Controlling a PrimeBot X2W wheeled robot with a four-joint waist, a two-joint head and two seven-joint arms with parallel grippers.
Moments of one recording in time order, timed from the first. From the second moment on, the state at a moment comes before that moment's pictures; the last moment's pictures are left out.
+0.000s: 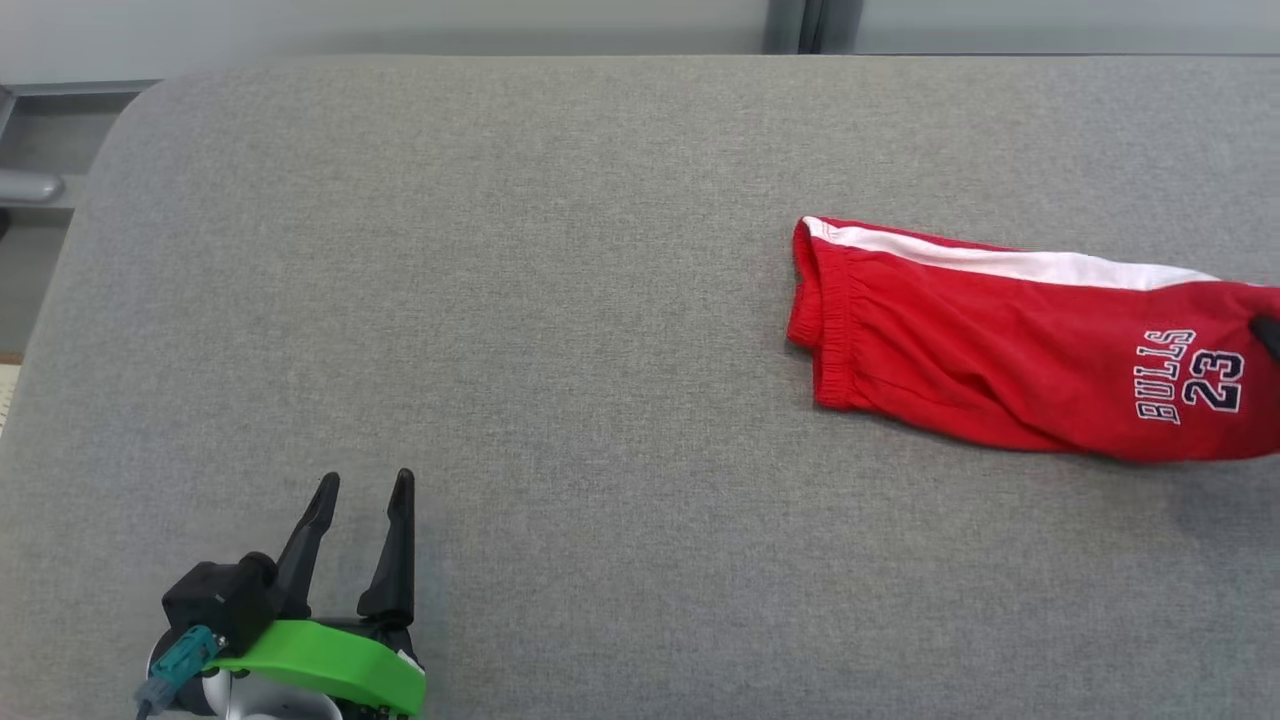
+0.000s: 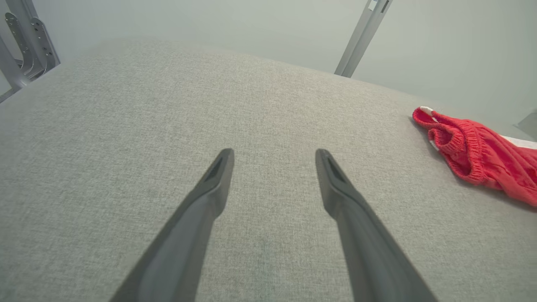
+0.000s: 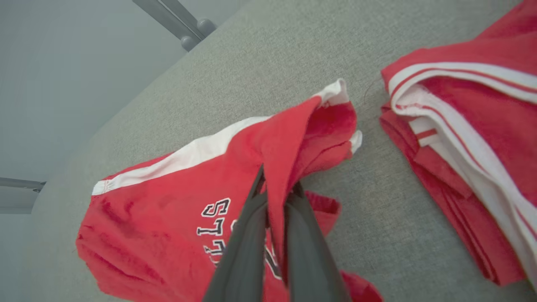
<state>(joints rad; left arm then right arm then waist) -0.07 0.36 -0.43 0.11 -0.70 0.10 -0.26 -0.47 -0.35 -0.38 0.47 0.68 0.13 0.61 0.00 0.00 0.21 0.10</state>
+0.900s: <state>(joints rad) -0.11 0.36 -0.45 0.10 -0.69 0.09 -0.26 -0.64 -0.08 0.08 0.40 0.58 0.13 0.58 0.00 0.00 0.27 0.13</state>
